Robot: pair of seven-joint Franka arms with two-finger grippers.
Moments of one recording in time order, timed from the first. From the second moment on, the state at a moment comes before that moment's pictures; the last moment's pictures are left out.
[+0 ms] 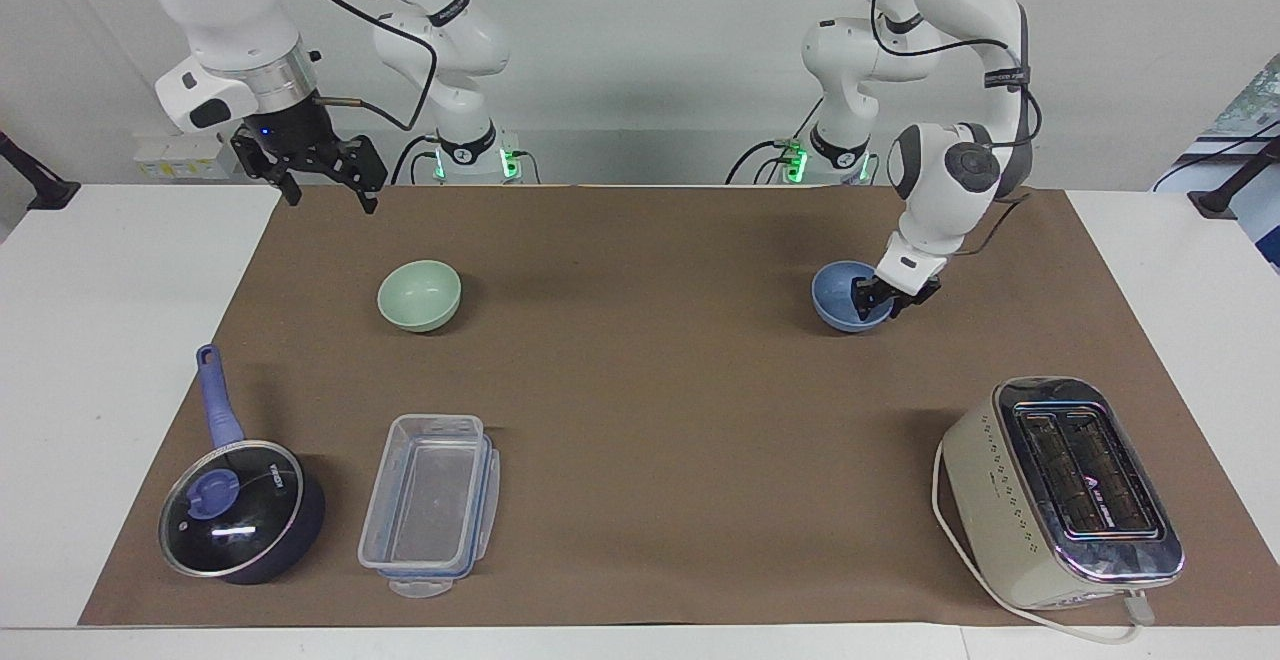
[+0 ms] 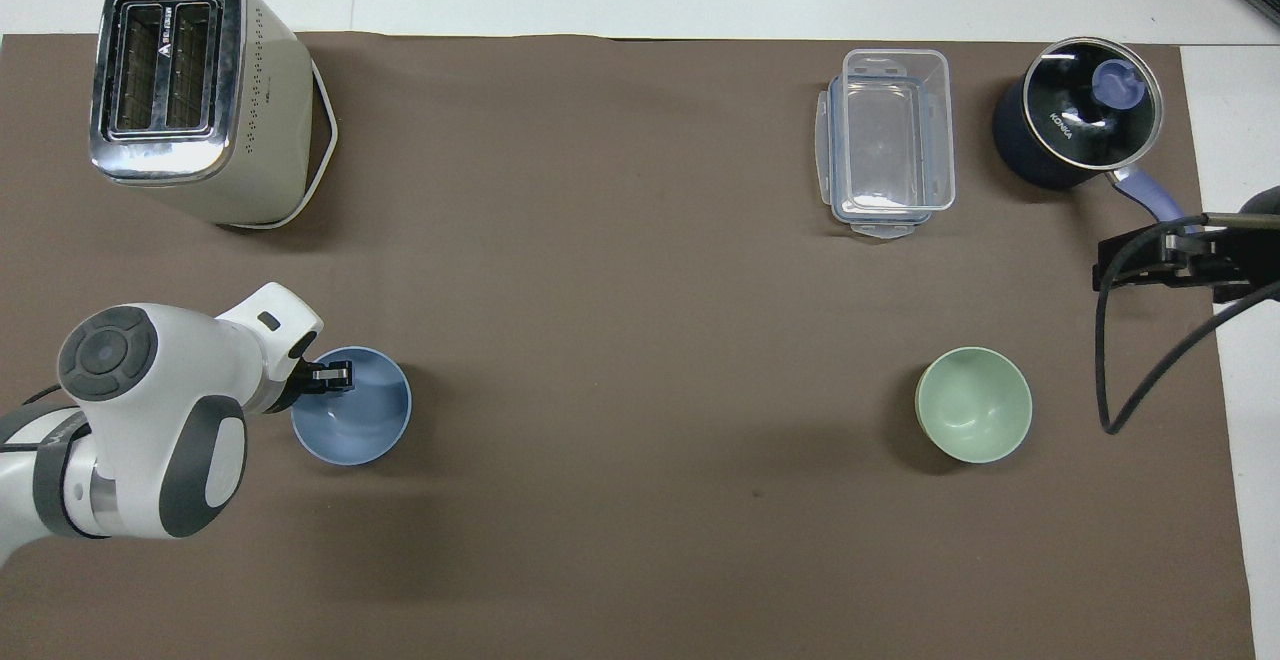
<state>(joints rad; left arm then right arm) -0.15 -0.02 0.01 -2.41 -0.03 2.38 -0.15 -0.11 -0.01 0.12 -1.57 -0.03 1.53 0.13</state>
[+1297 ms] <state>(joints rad) -0.15 -0.05 0.01 -2.13 -0.10 2.11 -0.15 -0.13 -0.01 0.12 -1.57 -0.03 1.53 0.13</state>
